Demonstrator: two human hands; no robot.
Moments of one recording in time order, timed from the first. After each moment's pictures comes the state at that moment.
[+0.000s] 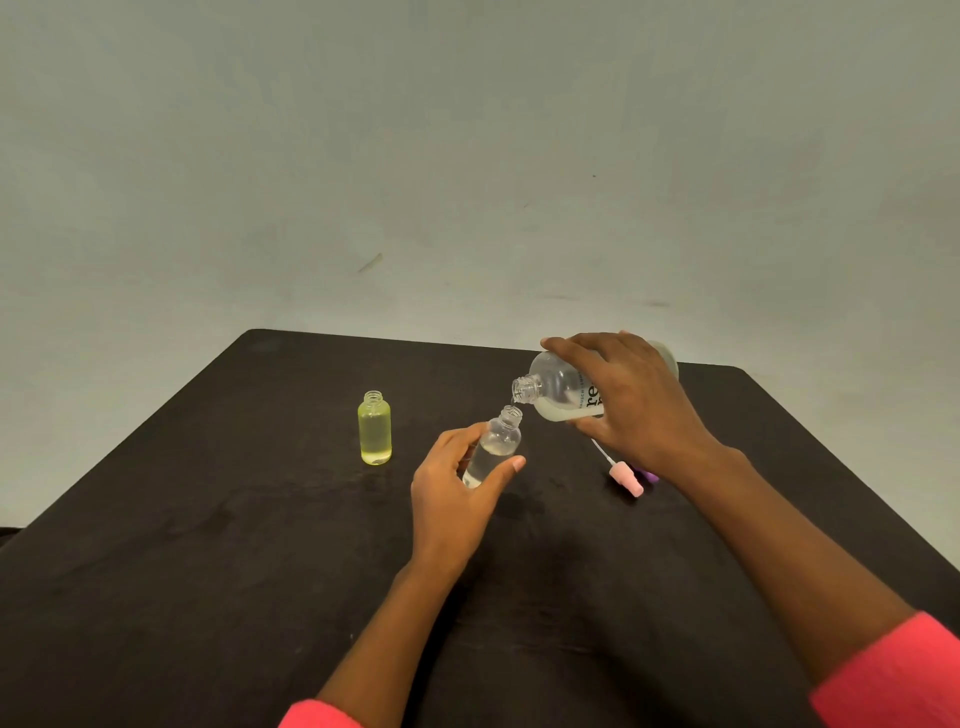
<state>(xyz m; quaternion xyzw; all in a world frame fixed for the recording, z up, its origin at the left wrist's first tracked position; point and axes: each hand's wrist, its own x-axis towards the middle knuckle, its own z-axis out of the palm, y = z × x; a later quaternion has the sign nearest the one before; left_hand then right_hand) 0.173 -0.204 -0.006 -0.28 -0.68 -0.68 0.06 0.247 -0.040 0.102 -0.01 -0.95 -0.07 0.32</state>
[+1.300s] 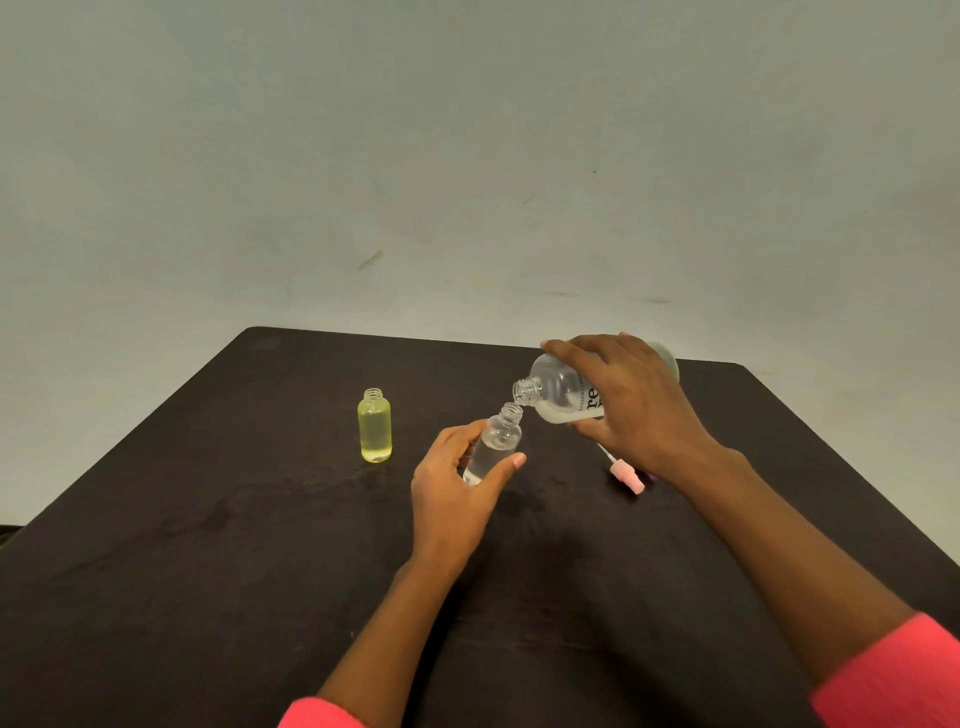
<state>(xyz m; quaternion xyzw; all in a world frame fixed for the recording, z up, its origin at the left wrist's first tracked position) 0.173 -0.205 -0.005 -0.28 -0.68 -0.68 0.06 0.248 -0.040 0.098 -0.01 -0.94 -0.09 0.32</state>
